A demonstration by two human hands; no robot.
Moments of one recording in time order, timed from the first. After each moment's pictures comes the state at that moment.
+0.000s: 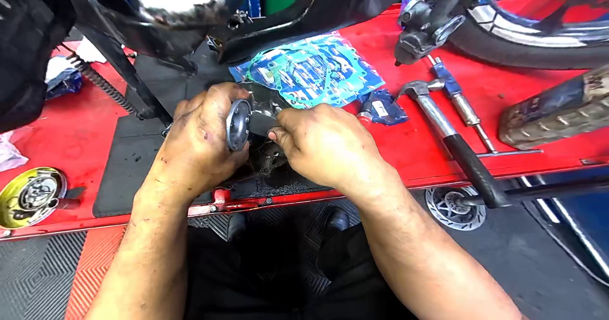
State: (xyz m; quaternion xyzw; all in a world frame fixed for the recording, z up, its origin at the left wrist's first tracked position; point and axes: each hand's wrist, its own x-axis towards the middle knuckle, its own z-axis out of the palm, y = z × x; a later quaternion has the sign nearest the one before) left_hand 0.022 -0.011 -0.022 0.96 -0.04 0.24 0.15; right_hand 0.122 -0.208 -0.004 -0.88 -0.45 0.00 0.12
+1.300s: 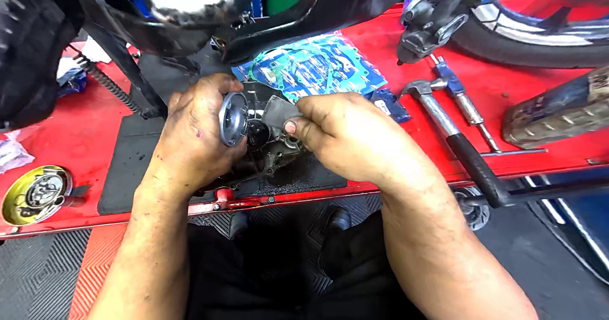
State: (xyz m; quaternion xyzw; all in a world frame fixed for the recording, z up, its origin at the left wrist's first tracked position) left_hand 0.020 -0.008 -0.020 0.94 -0.03 0.29 0.16; right_hand 0.131 -0.228 0.015 -0.87 -0.45 0.05 0.20
